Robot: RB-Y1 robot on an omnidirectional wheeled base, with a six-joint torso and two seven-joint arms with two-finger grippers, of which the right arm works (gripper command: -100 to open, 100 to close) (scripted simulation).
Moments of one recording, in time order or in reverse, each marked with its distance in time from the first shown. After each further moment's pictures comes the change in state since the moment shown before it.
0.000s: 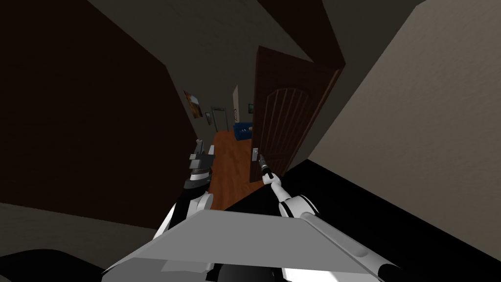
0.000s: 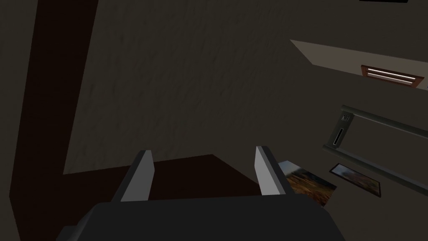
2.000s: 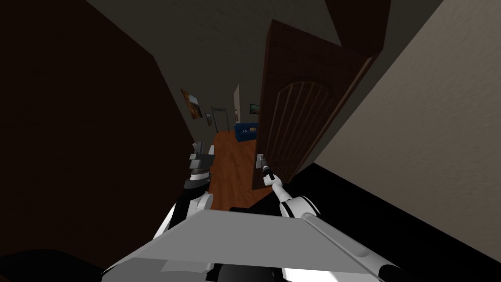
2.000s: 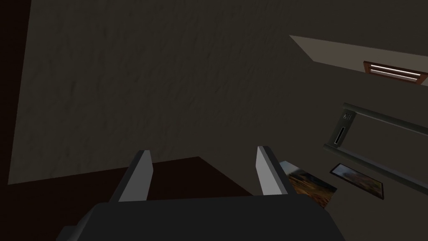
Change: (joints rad) arm 0.009 -0.011 -0.018 0.028 -0.007 -0.021 0.007
